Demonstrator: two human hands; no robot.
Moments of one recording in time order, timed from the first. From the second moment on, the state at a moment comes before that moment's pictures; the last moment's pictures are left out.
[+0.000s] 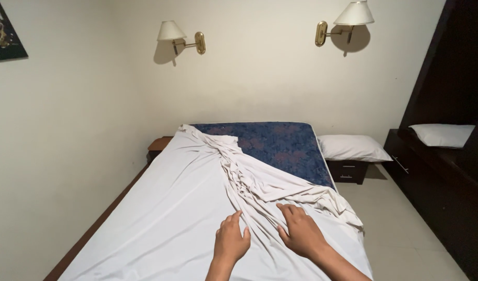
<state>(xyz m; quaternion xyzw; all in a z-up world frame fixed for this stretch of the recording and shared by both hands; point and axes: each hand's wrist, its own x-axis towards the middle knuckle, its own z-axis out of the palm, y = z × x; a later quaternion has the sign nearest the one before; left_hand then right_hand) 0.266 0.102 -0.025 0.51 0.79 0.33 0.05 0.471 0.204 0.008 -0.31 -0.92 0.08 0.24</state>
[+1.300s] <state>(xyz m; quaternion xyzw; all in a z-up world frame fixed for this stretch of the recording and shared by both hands) 0.379 0.155 -0.040 0.41 0.84 0.35 0.04 0.545 0.296 -0.003 -0.18 -0.94 0.09 0.27</state>
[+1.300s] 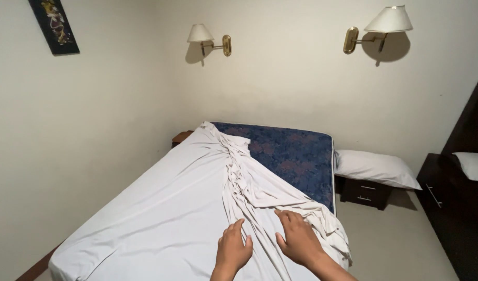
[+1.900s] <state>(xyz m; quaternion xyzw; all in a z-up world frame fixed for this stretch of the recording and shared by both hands) 0.408 0.217 -0.060 0.41 0.83 0.39 0.00 0.577 0.364 -0.020 -0.17 -0.95 0.08 0.25</state>
